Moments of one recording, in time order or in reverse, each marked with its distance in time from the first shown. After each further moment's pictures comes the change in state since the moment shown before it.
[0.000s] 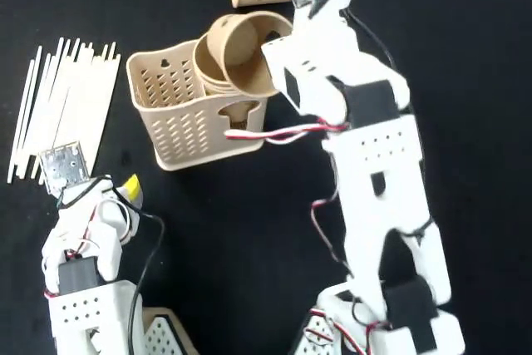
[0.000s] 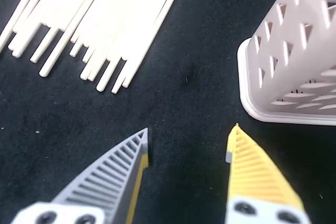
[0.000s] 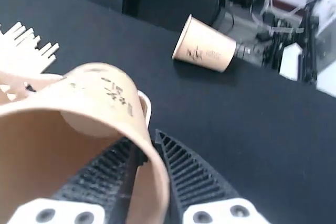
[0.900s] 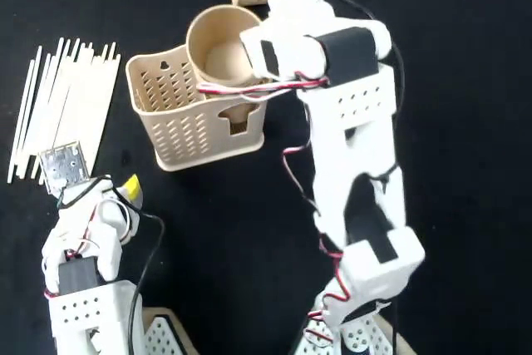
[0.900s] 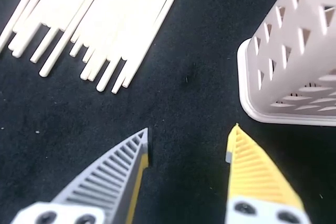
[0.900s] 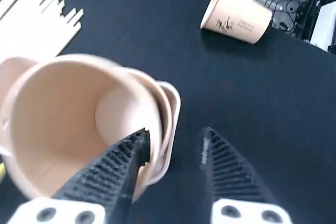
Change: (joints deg) left arm 0.0 0.0 0.0 0.0 0.0; right arm -4.3 26.2 -47.6 29.3 -3.5
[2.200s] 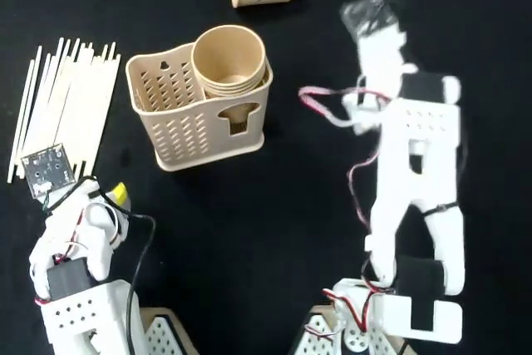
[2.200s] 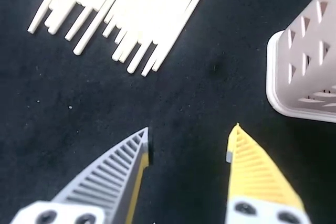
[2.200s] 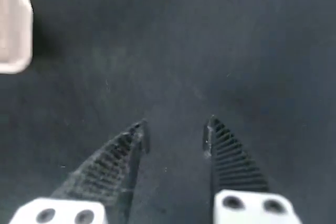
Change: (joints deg) left arm -5.5 0.0 -4.4 8.2 -1.2; right arm 26.4 -21.4 68.3 -27.1 24.5
